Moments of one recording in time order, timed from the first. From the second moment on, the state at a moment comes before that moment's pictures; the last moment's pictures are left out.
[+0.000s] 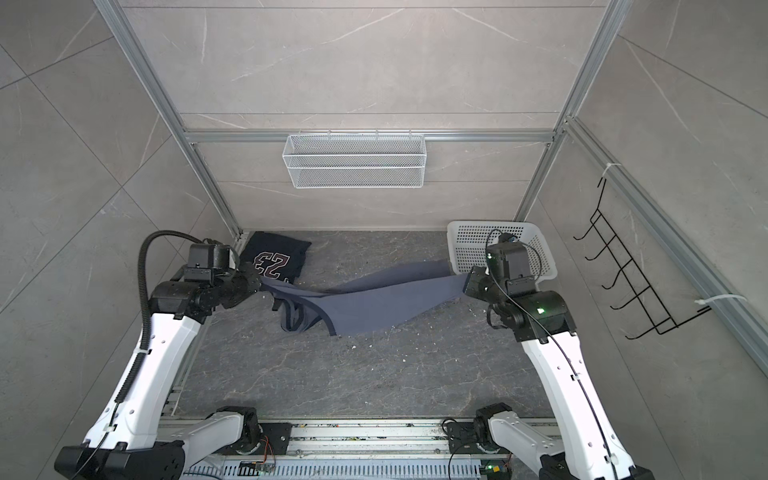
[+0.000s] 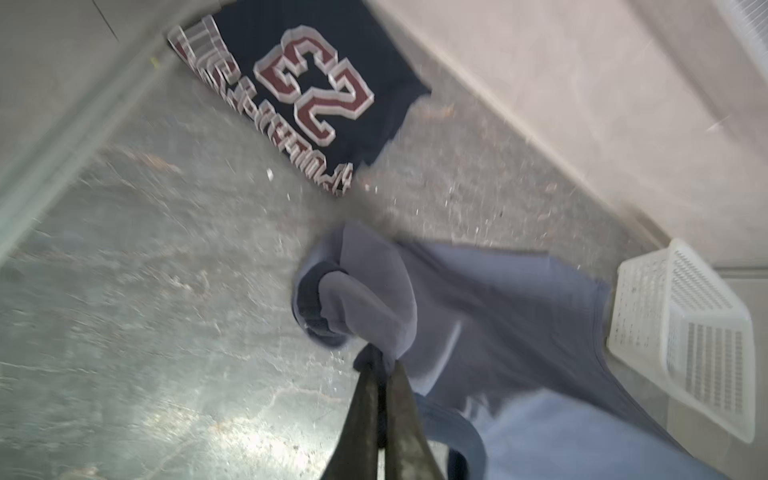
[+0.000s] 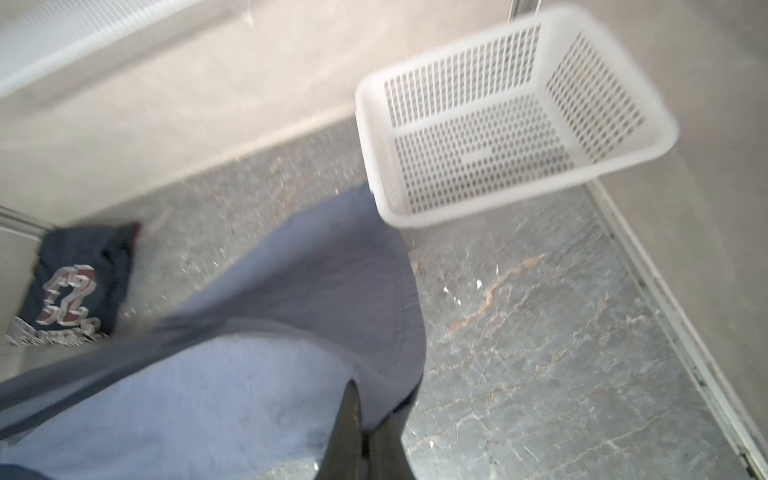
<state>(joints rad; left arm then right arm) -0.11 1.11 1.37 -1.01 -0.05 -0.62 0.24 1.04 1.47 -1.07 0.20 0.45</state>
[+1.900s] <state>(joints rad) 0.19 1.20 0.84 -0.72 0.27 -0.58 0.18 1.08 0.85 -0.83 -0.04 0.54</state>
